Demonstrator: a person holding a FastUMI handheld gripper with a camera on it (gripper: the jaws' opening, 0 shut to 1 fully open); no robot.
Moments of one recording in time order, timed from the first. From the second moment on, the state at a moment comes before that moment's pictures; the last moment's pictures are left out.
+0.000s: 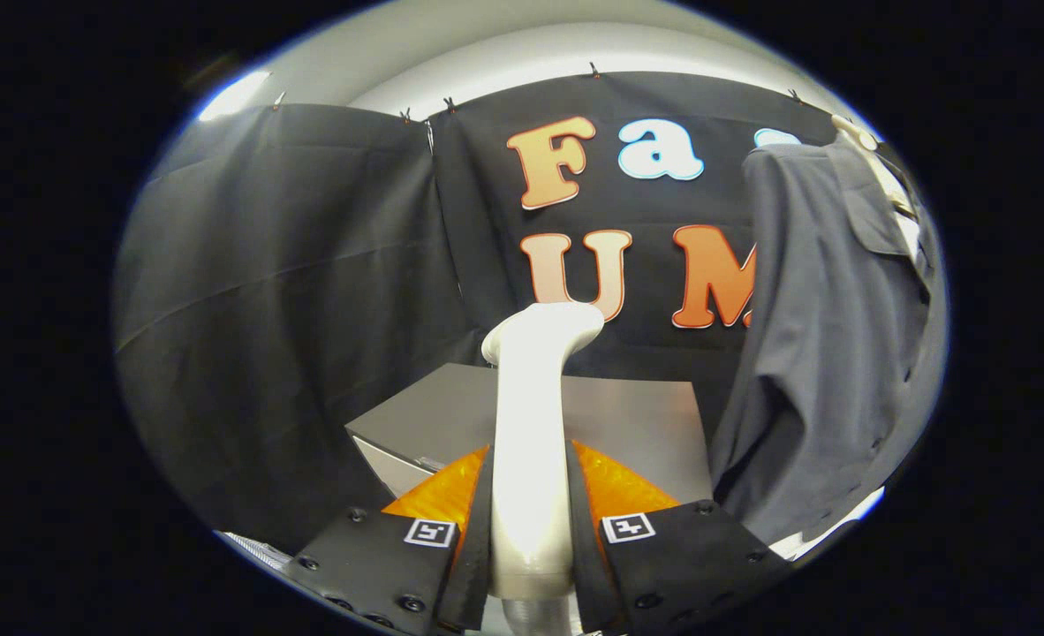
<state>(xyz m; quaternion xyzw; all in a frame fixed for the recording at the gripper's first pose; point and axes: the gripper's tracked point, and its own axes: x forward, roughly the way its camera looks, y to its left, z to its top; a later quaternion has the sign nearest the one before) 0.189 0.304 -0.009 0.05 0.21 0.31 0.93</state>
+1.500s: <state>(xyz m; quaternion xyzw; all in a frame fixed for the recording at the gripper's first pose) 0.155 0.012 -0.035 0.08 0.09 0.25 0.96</state>
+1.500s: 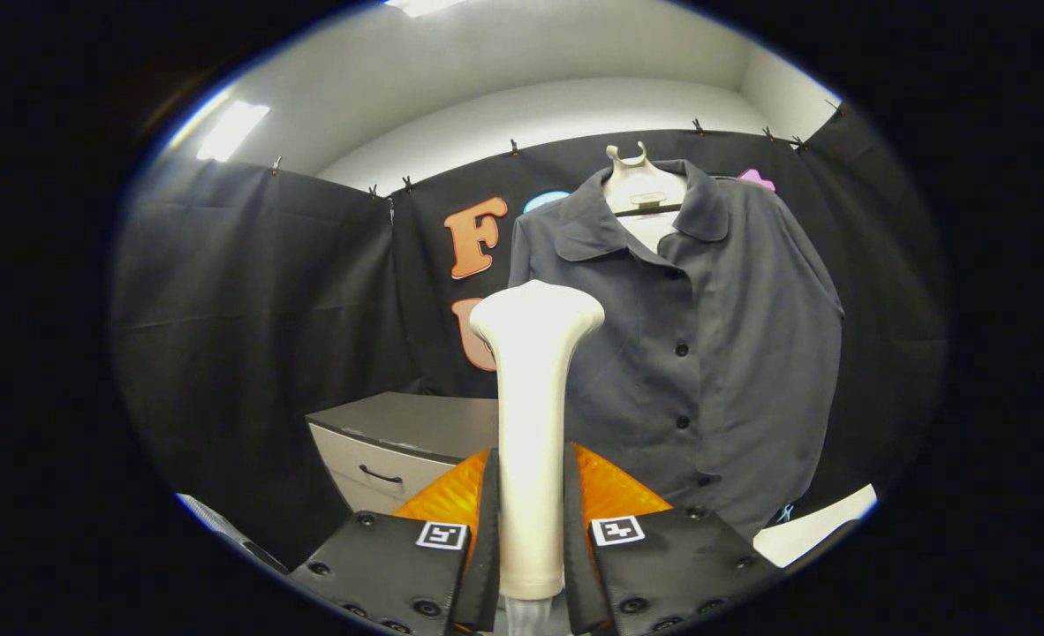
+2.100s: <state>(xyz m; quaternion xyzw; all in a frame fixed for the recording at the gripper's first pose) 0.221 0.002 -0.054 0.05 0.07 0.18 0.98</state>
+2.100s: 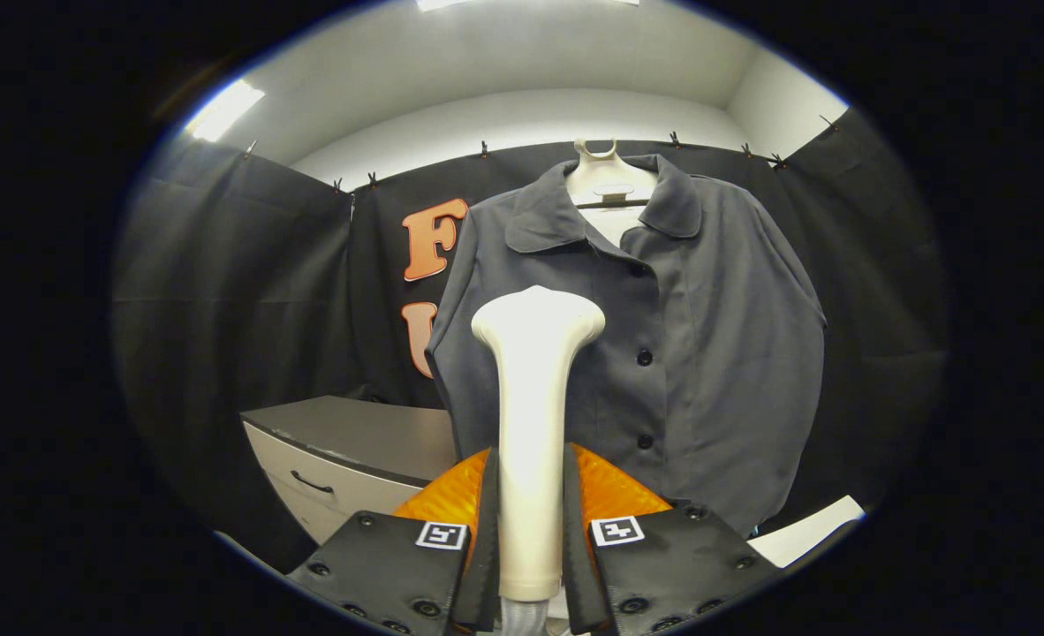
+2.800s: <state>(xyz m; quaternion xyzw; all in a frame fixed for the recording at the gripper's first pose) 0.236 0.011 -0.070 0.03 0.06 0.16 0.99</state>
